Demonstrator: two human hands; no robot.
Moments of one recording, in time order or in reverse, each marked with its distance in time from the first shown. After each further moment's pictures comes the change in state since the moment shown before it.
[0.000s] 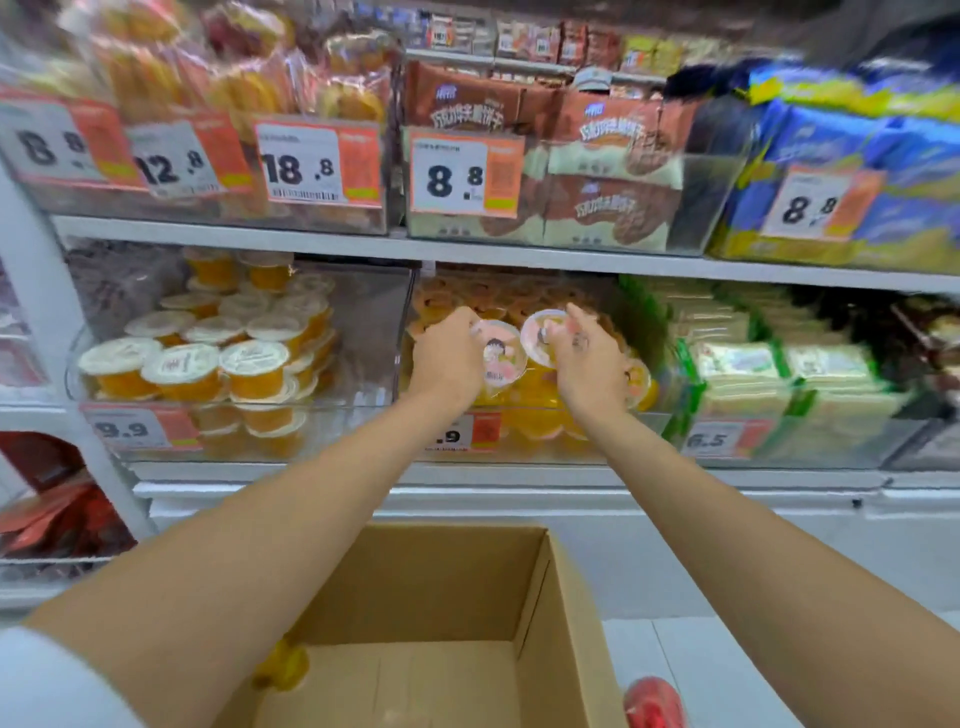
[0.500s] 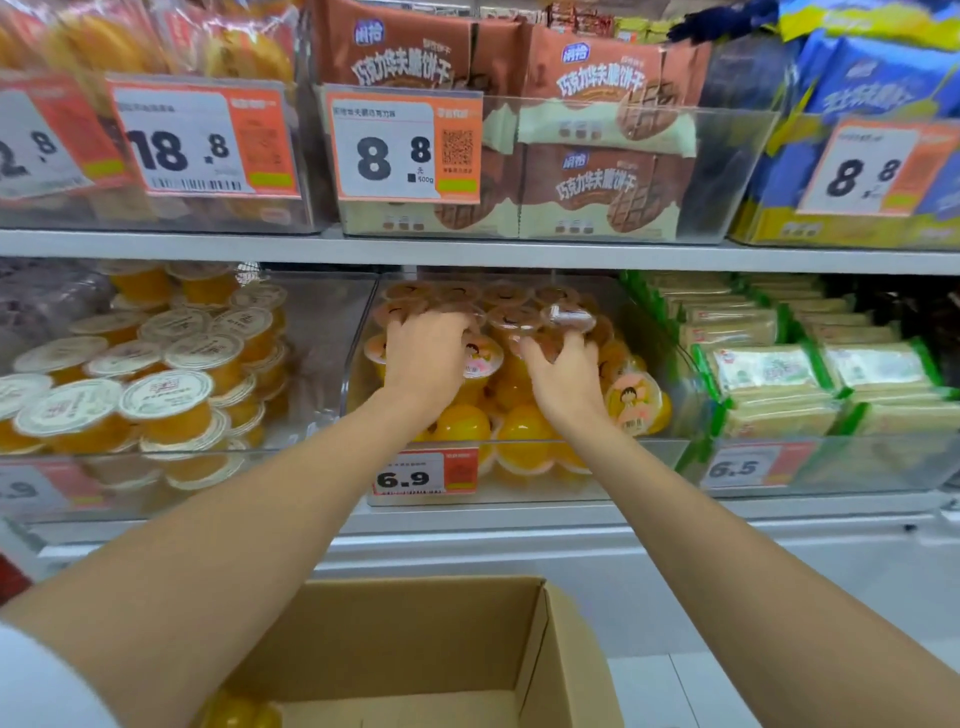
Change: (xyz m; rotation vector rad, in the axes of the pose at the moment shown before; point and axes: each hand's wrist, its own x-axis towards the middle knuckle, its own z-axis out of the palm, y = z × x) left_hand 0.069 -0.018 0.048 0.529 0.031 0.288; right_hand 0.061 0.045 0.031 -0.105 -0.113 0.152
